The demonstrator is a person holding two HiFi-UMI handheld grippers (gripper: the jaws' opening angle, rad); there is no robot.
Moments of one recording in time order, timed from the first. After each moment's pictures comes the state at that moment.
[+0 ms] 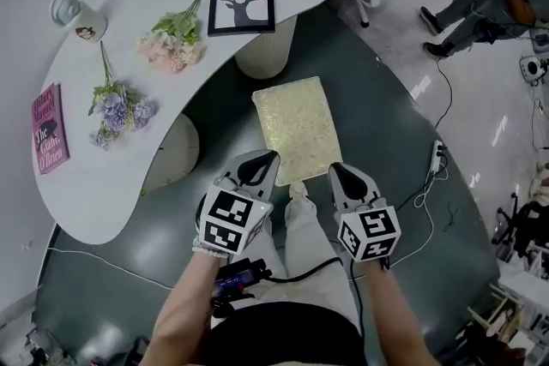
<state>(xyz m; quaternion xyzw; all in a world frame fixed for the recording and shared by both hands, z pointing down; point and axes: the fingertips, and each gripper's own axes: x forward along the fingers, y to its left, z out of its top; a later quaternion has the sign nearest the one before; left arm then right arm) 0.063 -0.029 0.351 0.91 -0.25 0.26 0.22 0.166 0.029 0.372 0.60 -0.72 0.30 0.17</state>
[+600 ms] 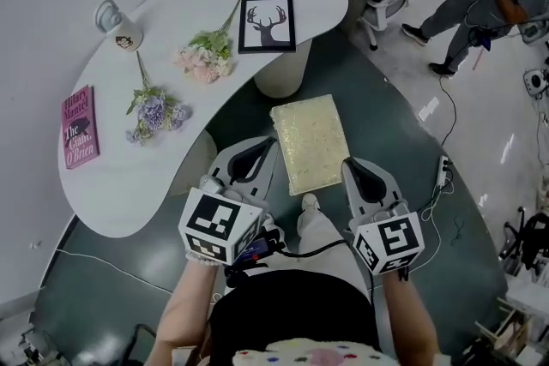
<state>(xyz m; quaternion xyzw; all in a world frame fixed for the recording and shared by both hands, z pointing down) 0.020 -0.053 0.209 0.93 -0.30 0.15 0.15 0.131 0.014 0.236 0.59 -0.77 0.18 0.14</state>
